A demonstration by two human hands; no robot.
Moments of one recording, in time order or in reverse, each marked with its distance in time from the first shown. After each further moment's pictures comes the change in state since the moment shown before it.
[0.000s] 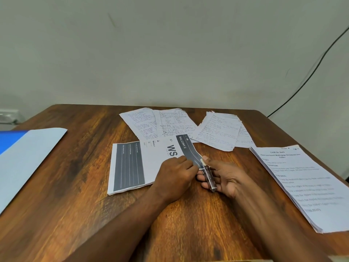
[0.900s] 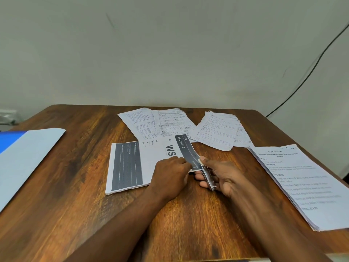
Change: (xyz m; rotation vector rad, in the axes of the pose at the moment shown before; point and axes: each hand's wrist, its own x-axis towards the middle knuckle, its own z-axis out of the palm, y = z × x) left_hand -0.004 -0.005 0.002 -0.005 -0.239 -0.227; right_hand 0.002 0.001 0.003 -0.013 0.054 -0.033
